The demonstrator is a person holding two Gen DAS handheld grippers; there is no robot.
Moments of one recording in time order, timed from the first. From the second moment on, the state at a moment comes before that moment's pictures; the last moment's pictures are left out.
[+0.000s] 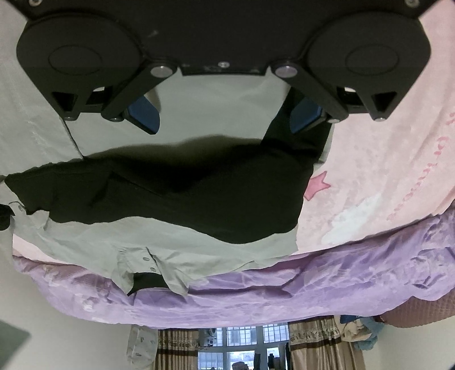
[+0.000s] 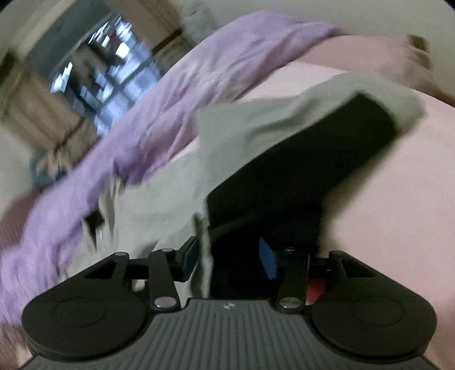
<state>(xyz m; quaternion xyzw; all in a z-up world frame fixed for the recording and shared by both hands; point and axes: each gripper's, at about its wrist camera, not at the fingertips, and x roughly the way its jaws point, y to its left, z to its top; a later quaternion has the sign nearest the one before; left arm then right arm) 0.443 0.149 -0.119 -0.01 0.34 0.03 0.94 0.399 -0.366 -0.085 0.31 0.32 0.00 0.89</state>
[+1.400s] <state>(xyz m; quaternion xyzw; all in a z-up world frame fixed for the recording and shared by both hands) 0.455 0.169 -0.126 0.01 0.35 0.09 0.93 0.420 -0.541 -0.098 0.48 0.17 -0.15 0.85</state>
